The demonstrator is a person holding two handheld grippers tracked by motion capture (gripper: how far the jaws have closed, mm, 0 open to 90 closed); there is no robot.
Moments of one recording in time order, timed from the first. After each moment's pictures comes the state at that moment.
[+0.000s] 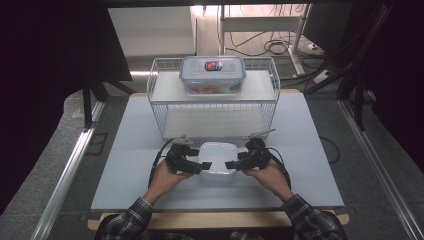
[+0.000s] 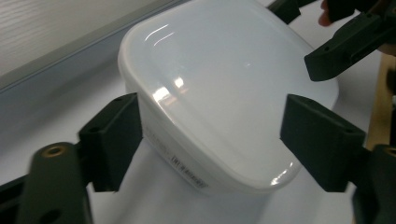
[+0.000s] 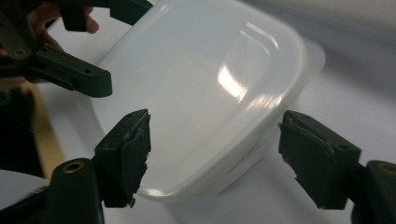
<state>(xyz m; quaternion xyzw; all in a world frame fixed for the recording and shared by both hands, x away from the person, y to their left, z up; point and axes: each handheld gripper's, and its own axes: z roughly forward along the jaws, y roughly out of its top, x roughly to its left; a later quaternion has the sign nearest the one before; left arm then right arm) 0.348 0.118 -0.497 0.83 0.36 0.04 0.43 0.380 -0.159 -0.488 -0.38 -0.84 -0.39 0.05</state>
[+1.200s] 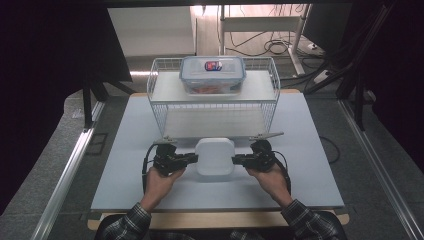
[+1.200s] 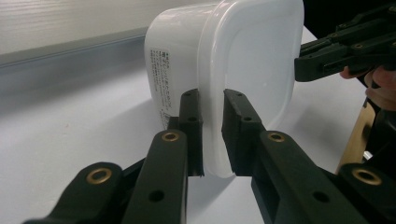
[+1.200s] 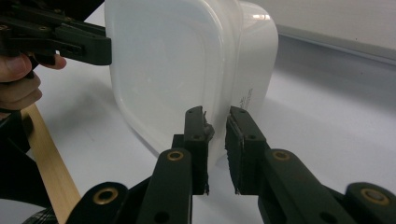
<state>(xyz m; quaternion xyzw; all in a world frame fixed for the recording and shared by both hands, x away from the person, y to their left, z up) 0.331 0.147 -0.492 0.75 0.46 0.01 0.48 0.361 -0.167 -0.474 -0.40 -0.81 -0.42 0.00</state>
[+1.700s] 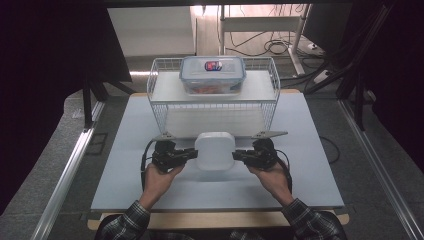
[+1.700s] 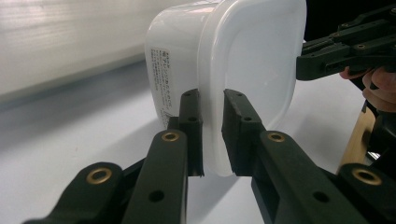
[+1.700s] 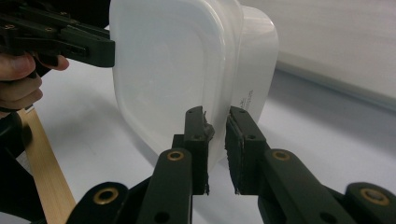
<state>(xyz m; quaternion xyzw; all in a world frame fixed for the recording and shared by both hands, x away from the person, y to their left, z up) 0.332 0.147 -0.471 0.75 0.44 0.04 0.49 0.357 -0.169 -0.459 -0.38 -0.81 -0.45 -0.04</state>
